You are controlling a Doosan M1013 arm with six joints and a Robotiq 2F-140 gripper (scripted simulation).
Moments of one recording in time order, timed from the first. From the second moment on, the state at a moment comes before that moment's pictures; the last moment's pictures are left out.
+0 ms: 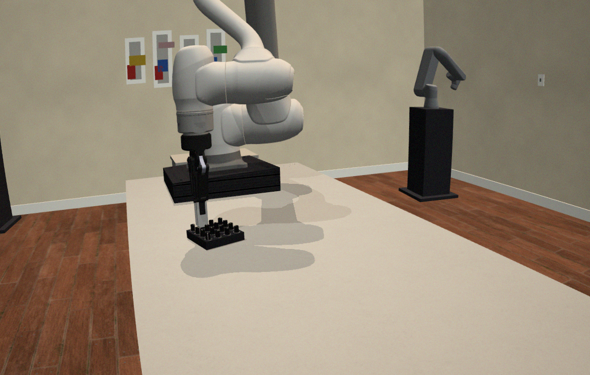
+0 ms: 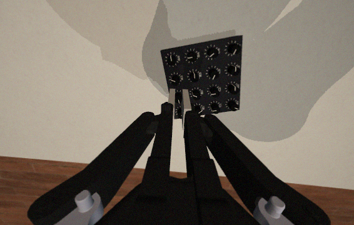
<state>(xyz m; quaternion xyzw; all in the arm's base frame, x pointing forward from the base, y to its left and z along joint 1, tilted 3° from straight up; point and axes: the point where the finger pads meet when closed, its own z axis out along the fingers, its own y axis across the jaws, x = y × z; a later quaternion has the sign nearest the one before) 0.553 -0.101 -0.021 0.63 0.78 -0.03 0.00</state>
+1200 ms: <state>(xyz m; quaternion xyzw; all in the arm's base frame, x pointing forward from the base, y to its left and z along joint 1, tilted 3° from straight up) 0.553 -0.101 -0.021 0.44 0.90 -0.03 -0.01</state>
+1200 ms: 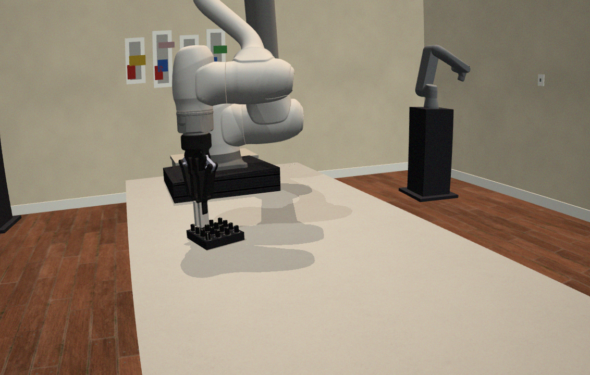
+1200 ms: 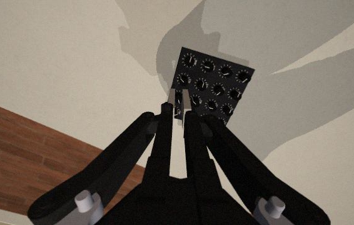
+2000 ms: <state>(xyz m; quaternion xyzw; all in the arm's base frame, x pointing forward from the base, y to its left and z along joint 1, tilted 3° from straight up) 0.553 -0.101 -0.021 0.44 0.90 -0.03 -0.01</state>
